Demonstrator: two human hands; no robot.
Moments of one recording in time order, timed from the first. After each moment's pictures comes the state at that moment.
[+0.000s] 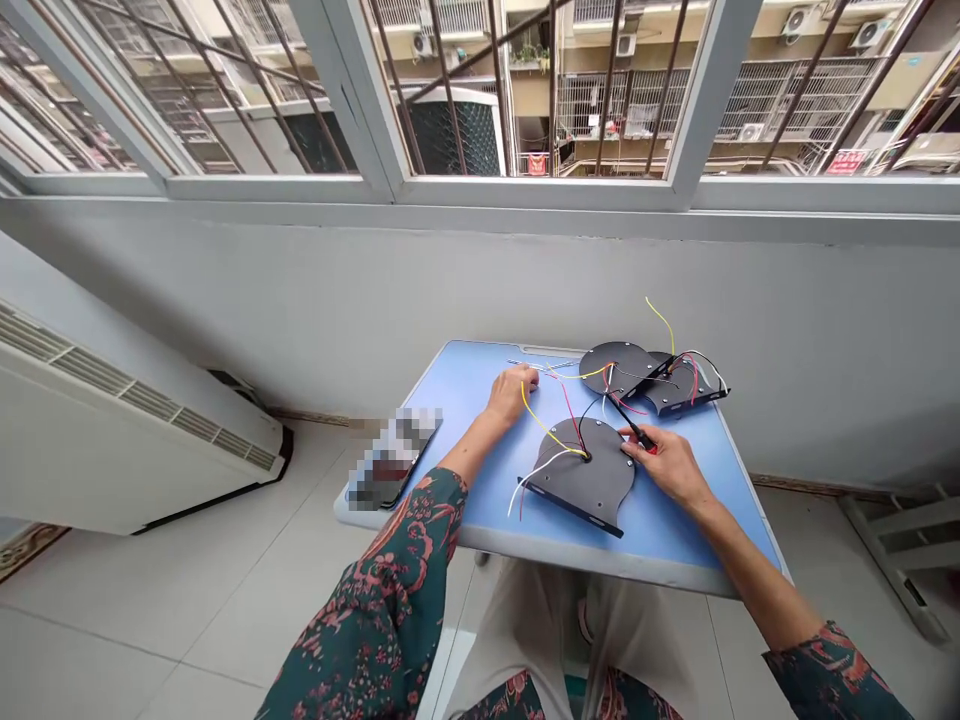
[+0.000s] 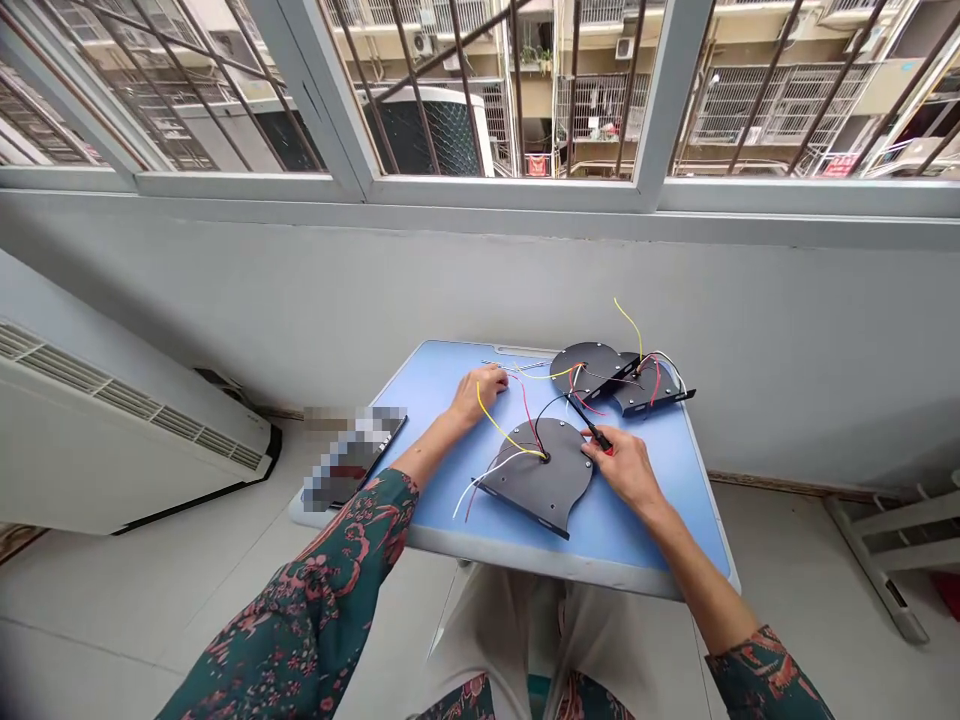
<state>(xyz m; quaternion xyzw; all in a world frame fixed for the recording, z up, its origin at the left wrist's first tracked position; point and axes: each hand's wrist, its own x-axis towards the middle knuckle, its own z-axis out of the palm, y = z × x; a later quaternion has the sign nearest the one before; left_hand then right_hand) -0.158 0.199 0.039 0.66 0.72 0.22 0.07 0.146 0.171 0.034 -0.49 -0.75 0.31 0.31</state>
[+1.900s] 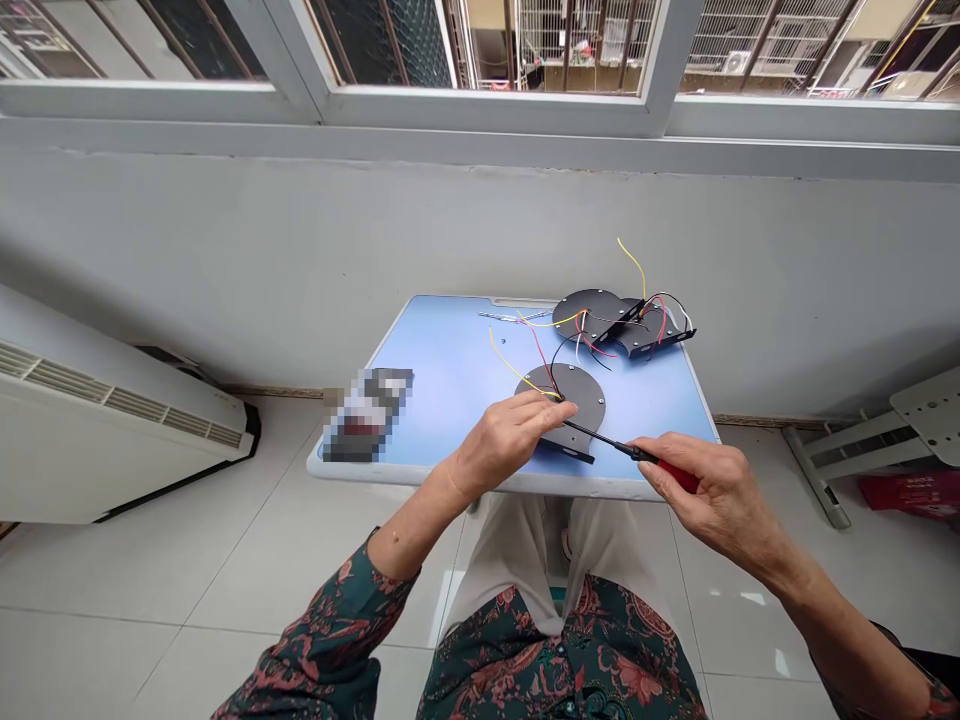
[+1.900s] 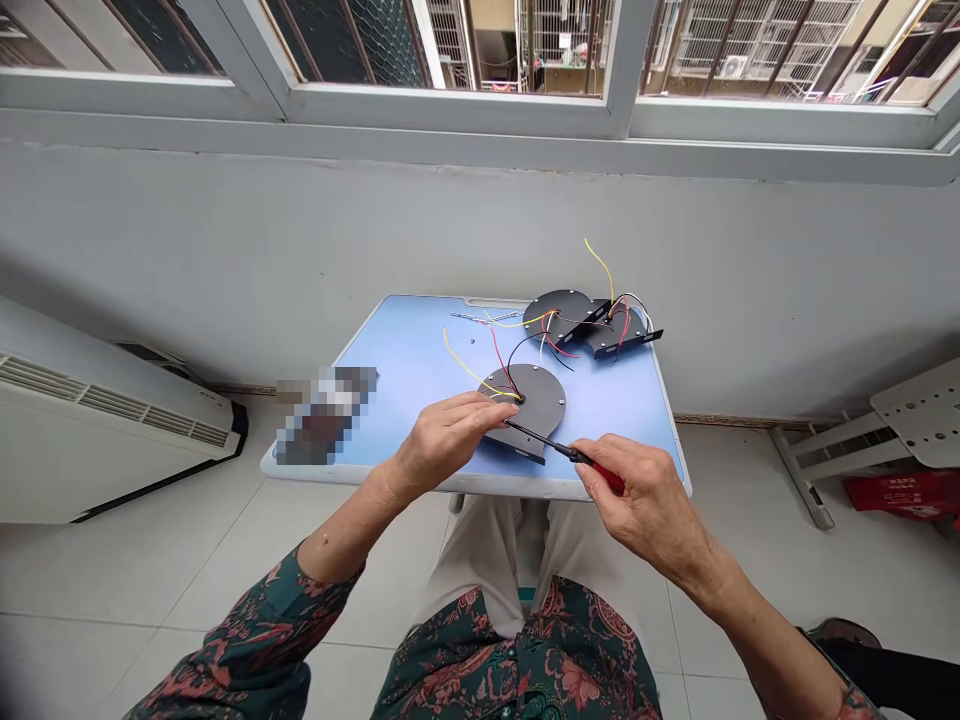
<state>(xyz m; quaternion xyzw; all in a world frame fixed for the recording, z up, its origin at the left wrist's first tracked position) -0.084 0.045 0.072 0.82 0.35 0.45 0.01 0.190 0.034 0.118 -0.39 -0.84 0.22 0.30</state>
